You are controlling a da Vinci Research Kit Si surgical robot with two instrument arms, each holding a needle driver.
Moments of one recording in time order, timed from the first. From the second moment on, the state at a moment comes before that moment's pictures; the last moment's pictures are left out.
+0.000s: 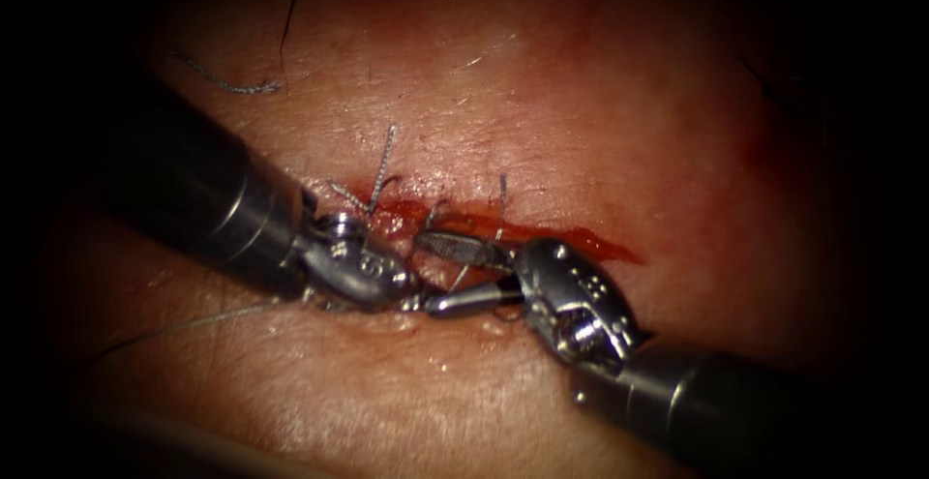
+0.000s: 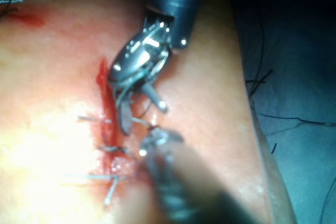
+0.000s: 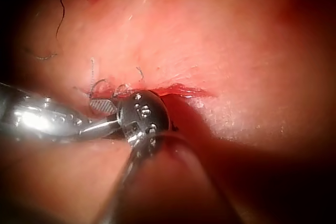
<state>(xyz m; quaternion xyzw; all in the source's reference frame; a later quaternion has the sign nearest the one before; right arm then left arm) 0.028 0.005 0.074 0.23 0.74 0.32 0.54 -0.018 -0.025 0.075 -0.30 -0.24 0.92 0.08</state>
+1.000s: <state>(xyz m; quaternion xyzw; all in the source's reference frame) 0.026 0.004 0.074 -0.03 0.64 0.39 0.66 -0.021 -0.024 0.074 -0.32 -0.23 0.91 0.09</state>
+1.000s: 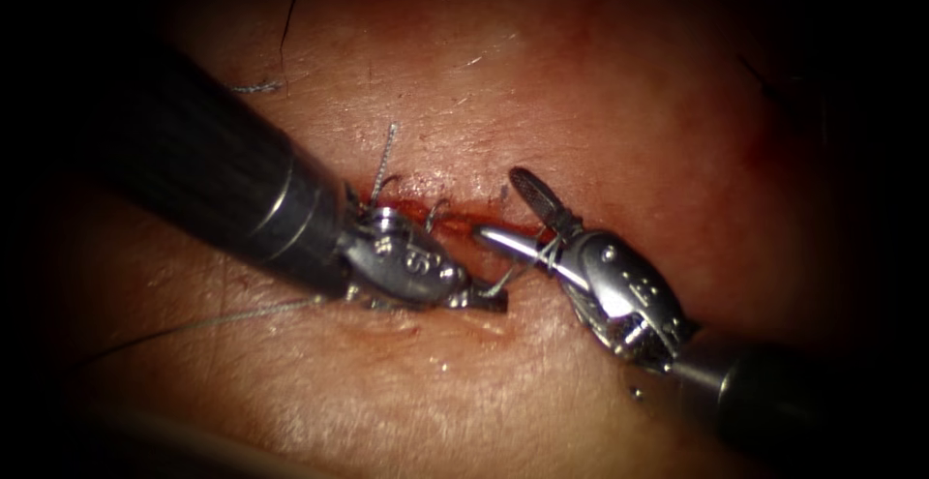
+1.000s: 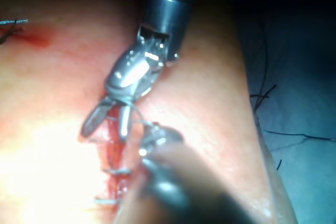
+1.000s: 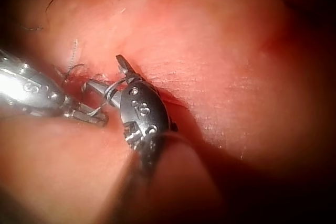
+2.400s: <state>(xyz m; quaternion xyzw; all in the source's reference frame) 0.027 -0.002 0.072 0.03 0.54 0.38 0.75 -0.016 -0.019 0.073 -0.32 -0.22 0.91 0.11</state>
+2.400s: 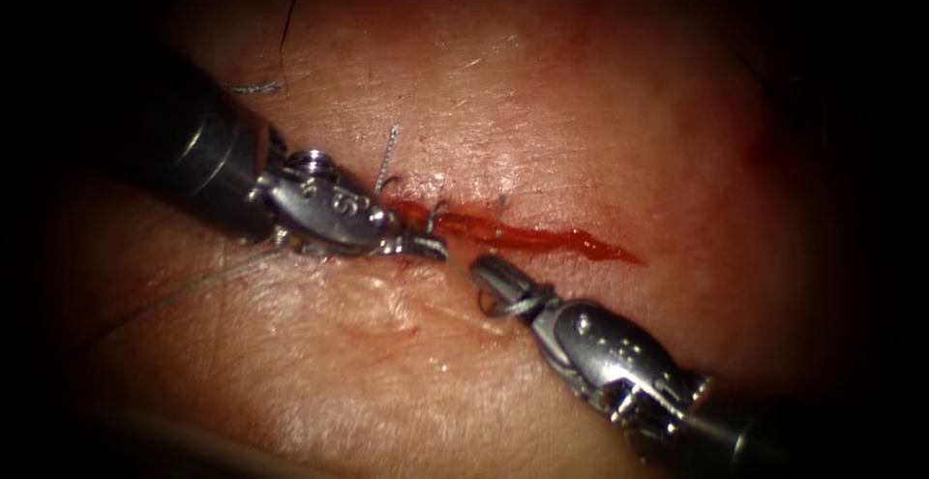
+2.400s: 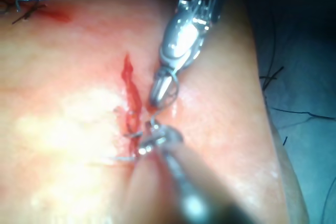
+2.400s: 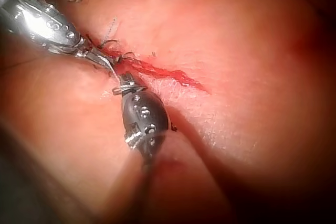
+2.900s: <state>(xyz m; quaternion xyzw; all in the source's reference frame) 0.027 0.001 0.072 -0.05 0.53 0.42 0.73 -0.017 -0.023 0.075 -0.32 -0.23 0.91 0.11</state>
